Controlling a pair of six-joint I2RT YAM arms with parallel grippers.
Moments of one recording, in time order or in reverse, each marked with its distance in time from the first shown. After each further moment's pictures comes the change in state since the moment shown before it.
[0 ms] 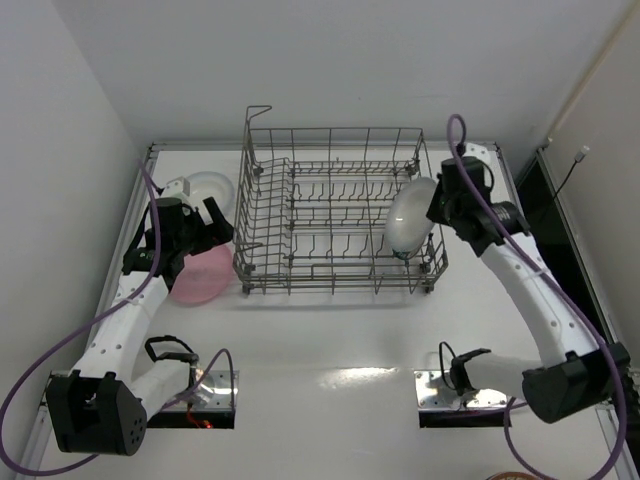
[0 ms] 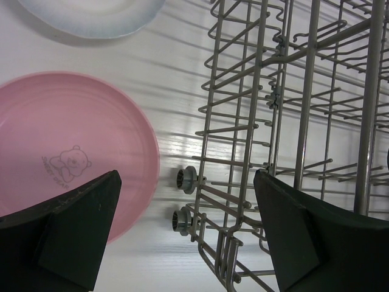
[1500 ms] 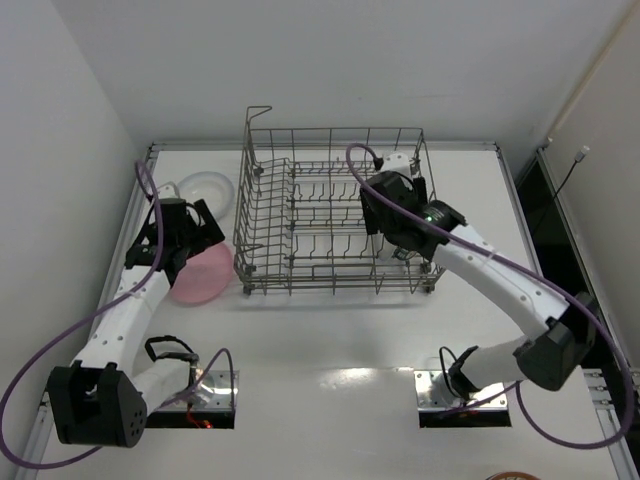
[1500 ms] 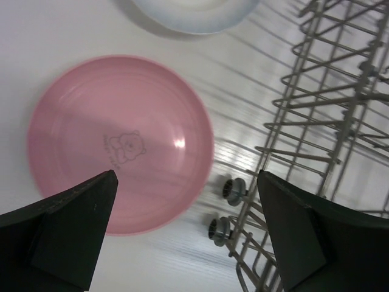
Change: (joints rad) left arm -0.002 0.031 0.011 -0.071 -0.242 -0.057; right arm 0.428 0.227 0.093 -0.053 0.392 -0.150
